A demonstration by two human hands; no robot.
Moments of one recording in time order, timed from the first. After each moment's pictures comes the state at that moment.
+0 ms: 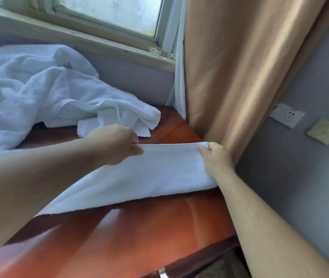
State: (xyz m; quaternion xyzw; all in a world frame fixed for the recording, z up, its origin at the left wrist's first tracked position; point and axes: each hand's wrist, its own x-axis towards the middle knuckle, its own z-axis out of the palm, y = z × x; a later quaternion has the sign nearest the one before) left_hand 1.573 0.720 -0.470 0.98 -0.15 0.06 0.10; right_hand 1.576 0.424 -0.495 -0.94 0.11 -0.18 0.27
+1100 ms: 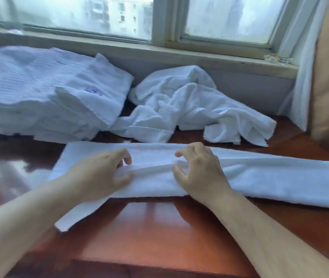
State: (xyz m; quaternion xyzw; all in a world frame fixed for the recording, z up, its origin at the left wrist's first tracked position) left_hand 1.378 0.976 -0.511 0.99 0.07 0.08 0.14; right_hand 1.477 0.737 -0.516 -0.92 -0.31 -0.14 0.21
